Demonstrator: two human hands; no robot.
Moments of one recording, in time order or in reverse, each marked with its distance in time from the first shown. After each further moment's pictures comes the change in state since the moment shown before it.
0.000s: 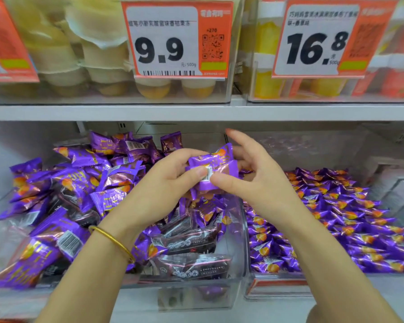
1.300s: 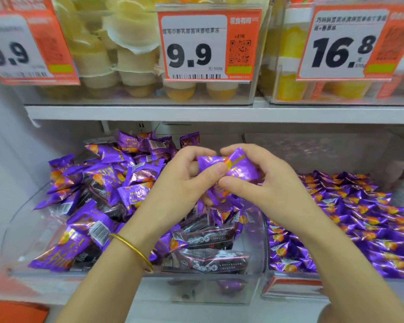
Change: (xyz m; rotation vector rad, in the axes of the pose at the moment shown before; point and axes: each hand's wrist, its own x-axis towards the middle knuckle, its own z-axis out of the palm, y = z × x) left_hand -0.018 0.010 0.002 -0.101 0.150 -0.029; right_hand -0.006 -0.022 0.010 -0.132 -0.076 -0.096
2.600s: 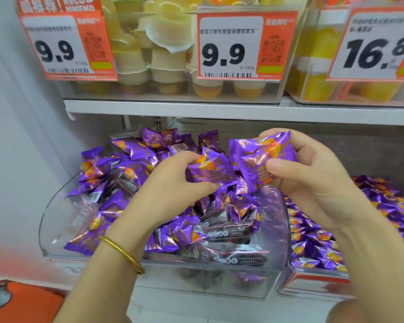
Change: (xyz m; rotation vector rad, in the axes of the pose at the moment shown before) left_hand -0.017 0.001 -0.044 0.621 0.106 -0.041; right_hand 0.001 -0.009 -0.008 0.781 -0.106 0.060
